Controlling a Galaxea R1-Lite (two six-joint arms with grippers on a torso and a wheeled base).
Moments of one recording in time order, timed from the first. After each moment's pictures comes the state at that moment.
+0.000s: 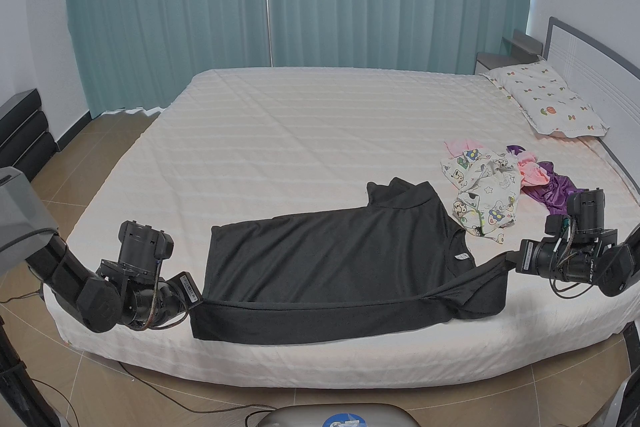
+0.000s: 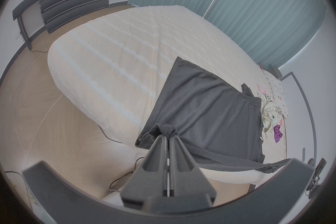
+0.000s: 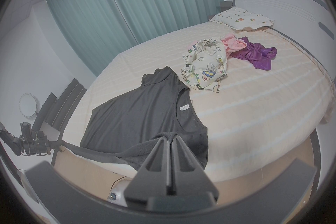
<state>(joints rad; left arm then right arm) -0.26 1.94 -0.59 -0.49 0.10 -0.76 0.05 1.84 -0.57 -0.64 0.14 0.28</state>
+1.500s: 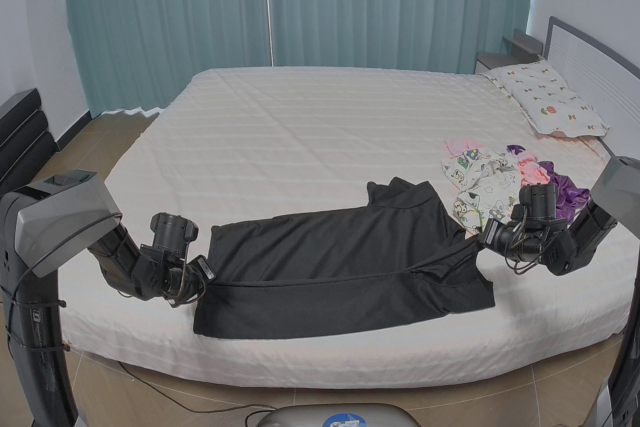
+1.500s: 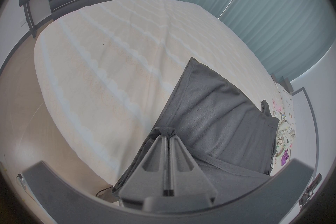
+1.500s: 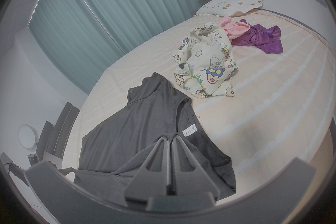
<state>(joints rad) -0.18 2.29 -0.93 -0.48 0.10 -0.80 0.06 2.19 -0.87 -0.72 0.08 0.49</state>
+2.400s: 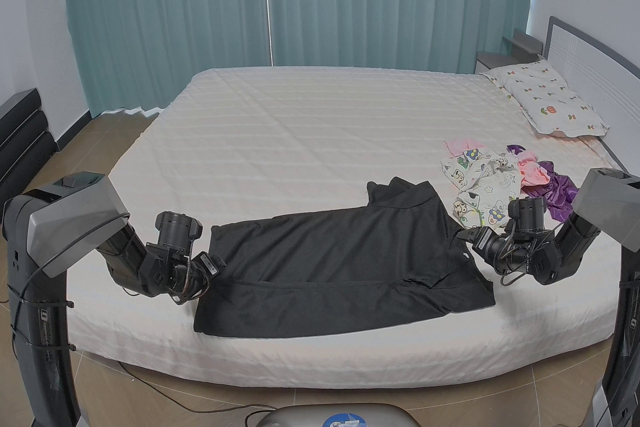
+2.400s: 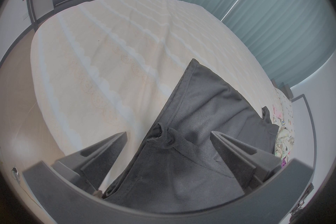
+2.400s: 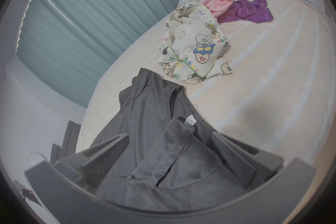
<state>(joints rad) -0.17 2.31 -0.96 -0.48 0.09 -0.85 0.08 2.30 -0.90 -0.78 0.08 0.73</state>
